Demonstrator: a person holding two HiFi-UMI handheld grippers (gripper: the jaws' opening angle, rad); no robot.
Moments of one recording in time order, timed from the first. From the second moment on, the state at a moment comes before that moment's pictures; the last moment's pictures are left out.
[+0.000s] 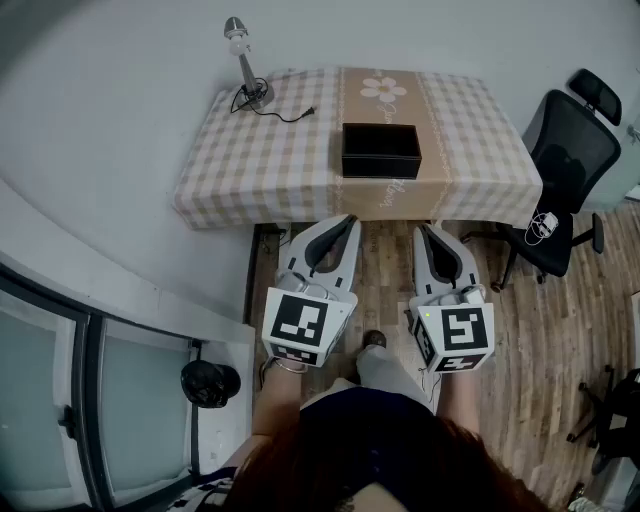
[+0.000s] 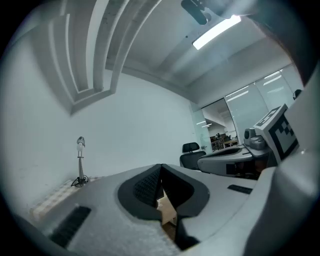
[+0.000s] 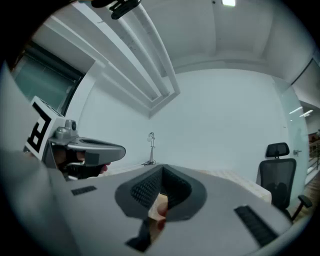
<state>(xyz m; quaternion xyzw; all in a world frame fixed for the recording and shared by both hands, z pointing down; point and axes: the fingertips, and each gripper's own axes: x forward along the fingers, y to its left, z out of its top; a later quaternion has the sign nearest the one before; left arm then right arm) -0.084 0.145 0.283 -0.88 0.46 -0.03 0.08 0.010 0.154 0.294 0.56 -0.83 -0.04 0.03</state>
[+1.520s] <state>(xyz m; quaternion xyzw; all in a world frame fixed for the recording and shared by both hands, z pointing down) -0.018 0.020 0.296 -0.88 0.46 -0.04 0.04 0.060 0.022 0.300 0.51 -0.86 -0.04 0.01</state>
